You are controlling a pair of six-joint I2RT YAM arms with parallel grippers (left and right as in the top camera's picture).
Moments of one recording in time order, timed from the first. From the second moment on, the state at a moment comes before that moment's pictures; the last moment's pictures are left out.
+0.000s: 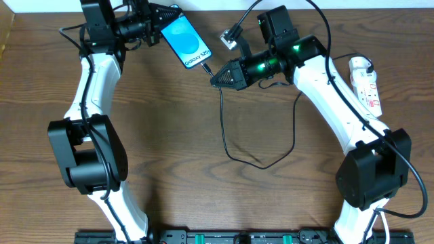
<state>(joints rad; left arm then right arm) 0.11 2.02 1.64 0.05 1.21 -1.14 0.42 1.96 1.77 -0.80 -0.97 0.09</state>
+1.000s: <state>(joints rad) 0.10 2.02 1.64 0.03 1.19 -1.14 0.42 1.96 1.77 -0.80 -0.95 0.09</state>
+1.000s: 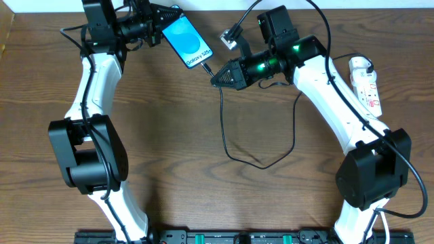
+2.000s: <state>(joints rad) 0.10 2.02 1.64 0.03 1.17 -1.16 0.42 1.96 1.77 -0.76 -0.95 0.16</state>
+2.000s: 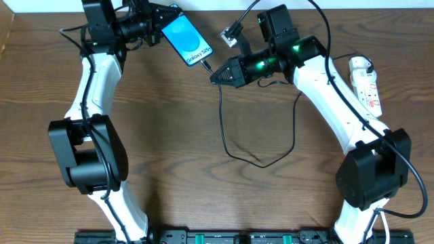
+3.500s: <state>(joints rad) 0.08 2.02 1.64 0.02 1.16 -1.12 0.44 1.96 1.77 -0.68 -0.92 0.29</state>
